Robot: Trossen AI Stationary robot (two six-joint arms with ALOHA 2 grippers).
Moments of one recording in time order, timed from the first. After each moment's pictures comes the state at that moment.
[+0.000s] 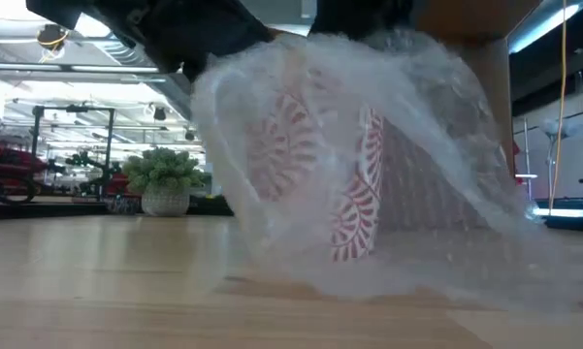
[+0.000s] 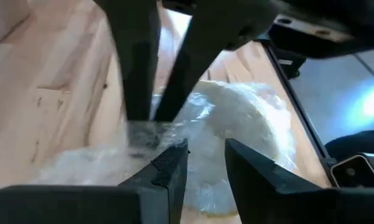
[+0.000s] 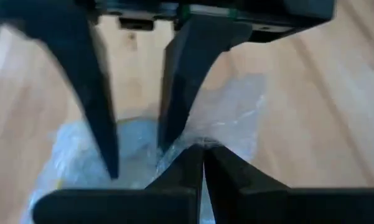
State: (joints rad) left arm -0.42 1.69 0.85 0.33 -0.24 -0.34; right arm 0.47 1.90 1.36 -0.36 0.37 0.47
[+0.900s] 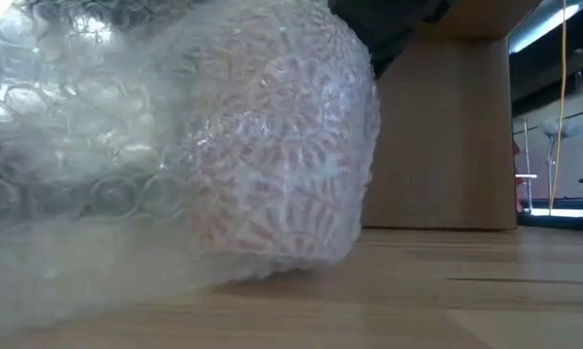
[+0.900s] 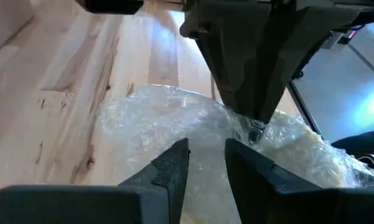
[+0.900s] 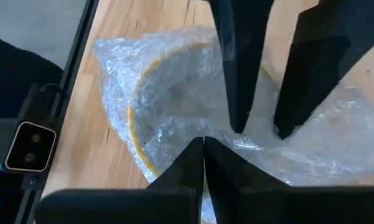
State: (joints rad) left arm -0.42 1.69 0.85 0.34 -0.26 -0.32; right arm 0.49 1.89 1.36 -0.35 0.13 0.36
